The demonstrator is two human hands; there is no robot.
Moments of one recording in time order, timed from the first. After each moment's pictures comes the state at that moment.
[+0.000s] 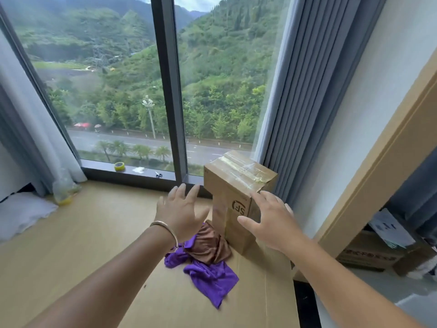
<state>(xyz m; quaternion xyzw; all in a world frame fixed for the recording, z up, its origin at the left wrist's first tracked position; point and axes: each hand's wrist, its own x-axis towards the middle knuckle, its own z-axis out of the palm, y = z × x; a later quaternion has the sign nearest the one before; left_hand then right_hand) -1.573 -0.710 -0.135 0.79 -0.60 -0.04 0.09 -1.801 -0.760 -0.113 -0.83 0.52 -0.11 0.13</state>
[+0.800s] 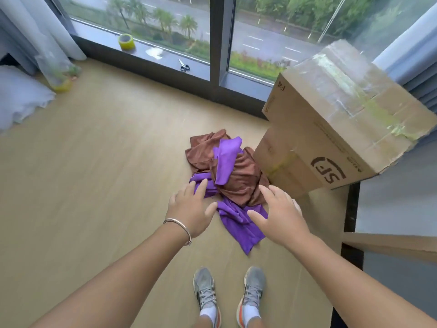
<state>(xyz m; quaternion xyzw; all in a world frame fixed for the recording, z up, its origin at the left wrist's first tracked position) -1.343 -0.885 -0.509 0.83 -0.49 -0.25 0.00 -1.543 -0.984 -0.477 -0.83 0.50 0.12 0.23</state>
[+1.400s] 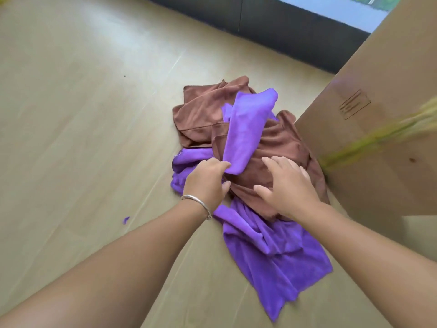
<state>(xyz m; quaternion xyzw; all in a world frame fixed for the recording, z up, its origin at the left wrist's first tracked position) -1.318 -1.019 -0.987 0.83 -0.50 -0.21 0.15 -1.479 -1.128 -0.959 -0.89 0.41 0.11 0.17</state>
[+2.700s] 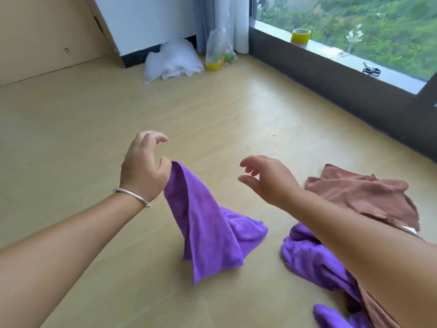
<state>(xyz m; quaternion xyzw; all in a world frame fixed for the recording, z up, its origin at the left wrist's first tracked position) -1.076 -0.739 -0.901 0.91 -0.20 0.19 0.31 -1.157 -1.001 -0.946 -0.95 0.02 -0.06 0.31</state>
